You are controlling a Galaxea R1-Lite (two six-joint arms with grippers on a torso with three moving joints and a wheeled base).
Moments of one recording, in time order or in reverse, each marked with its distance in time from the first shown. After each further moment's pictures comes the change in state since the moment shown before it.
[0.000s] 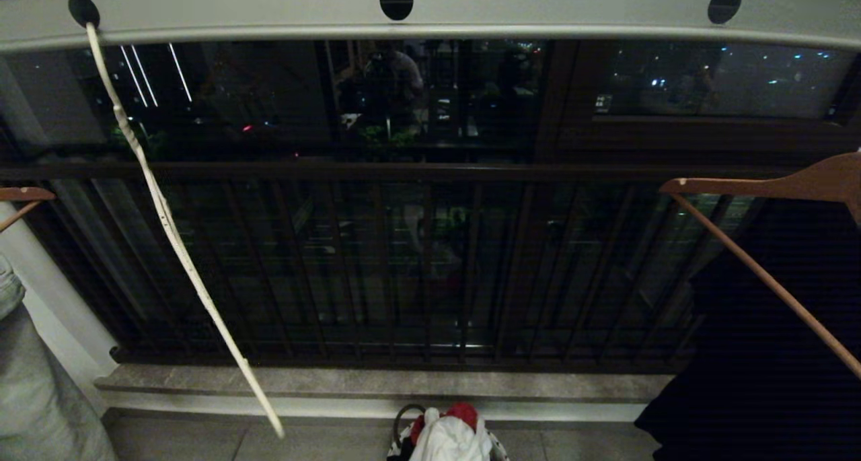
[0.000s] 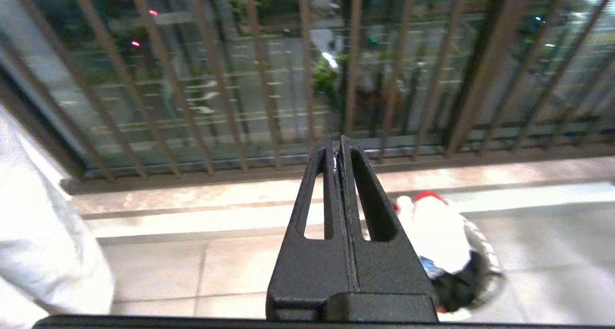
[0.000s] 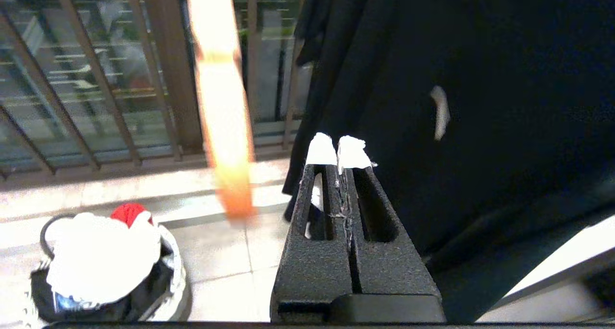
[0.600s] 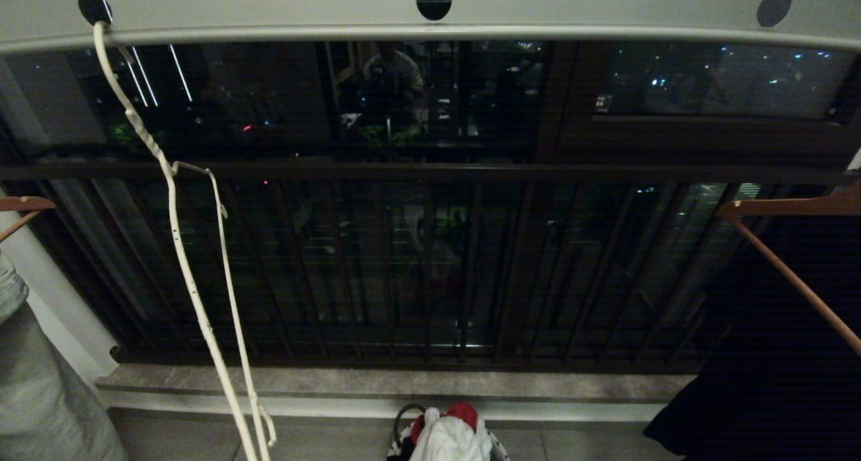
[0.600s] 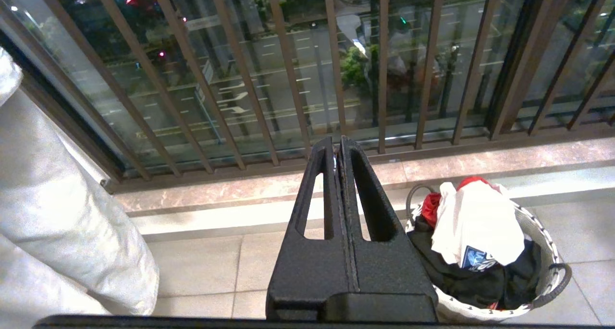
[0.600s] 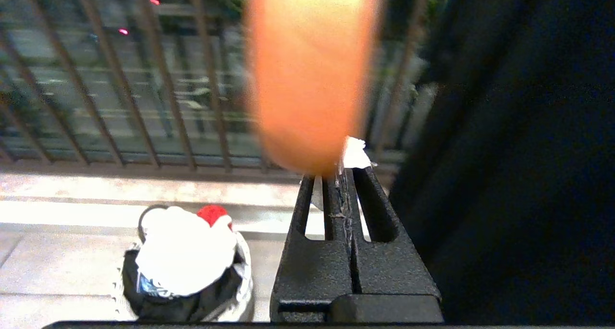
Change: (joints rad) left arm 0.000 -0.026 0.258 -0.219 0.049 0.104; right arm -0.004 -0.140 0.290 -0.268 0.288 0.015
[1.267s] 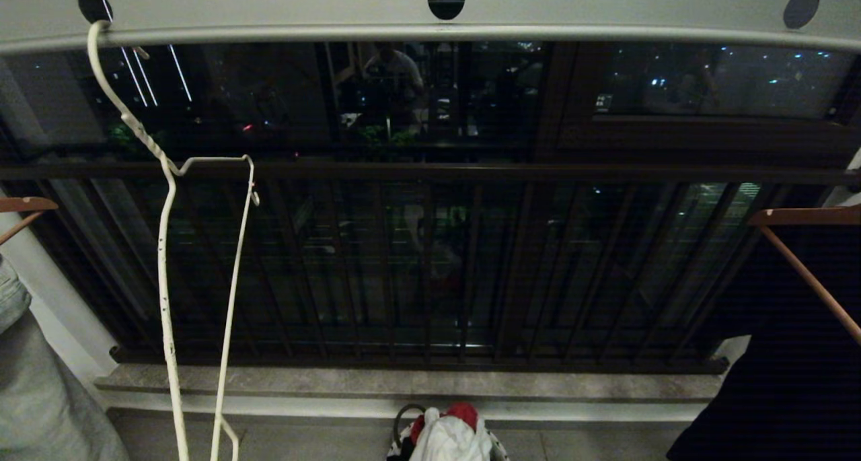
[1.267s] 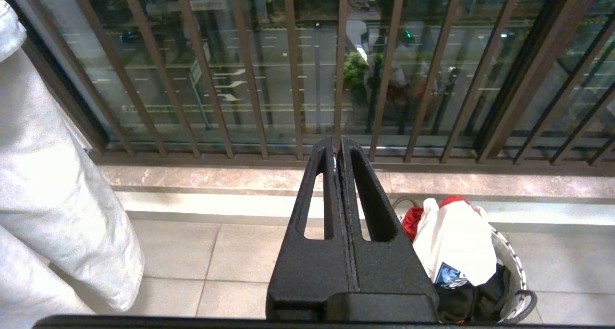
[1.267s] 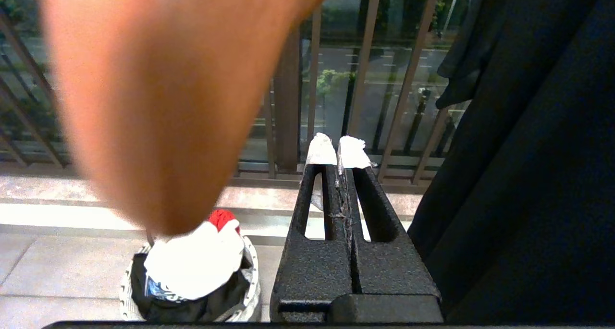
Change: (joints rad) left arm 0.000 0.000 0.004 0.001 0.044 -0.138; right arm 0.000 -0.005 0.025 -0.018 0.012 0.019
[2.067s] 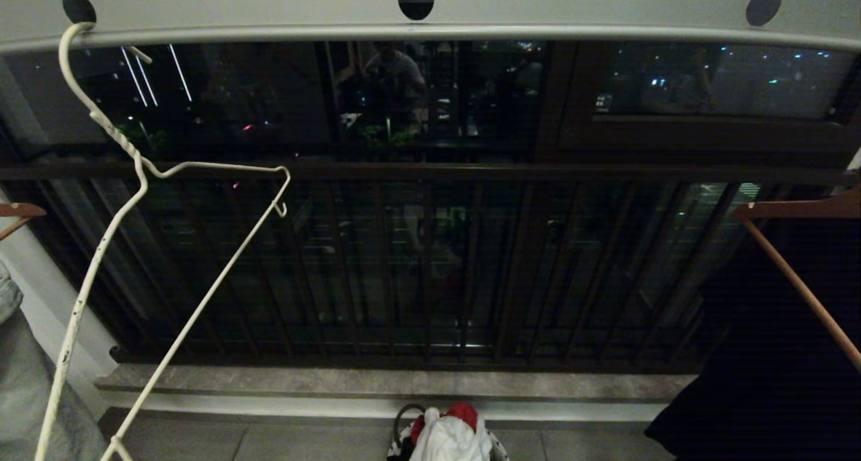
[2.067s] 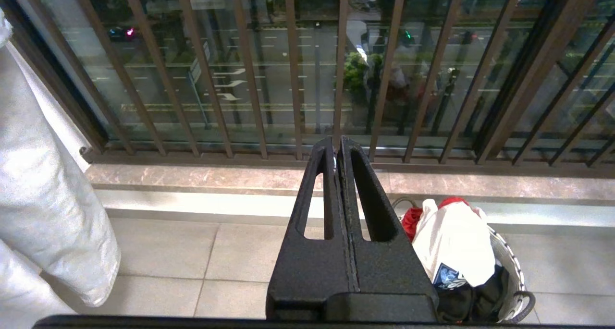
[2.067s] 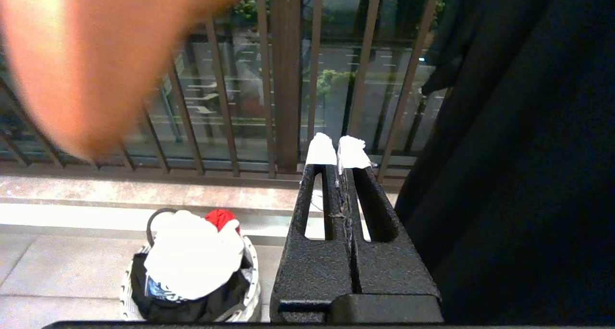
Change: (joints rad) left arm 0.000 0.000 0.001 0.002 0.001 -0.007; right arm 0.000 0.000 0.000 0.000 0.000 0.000
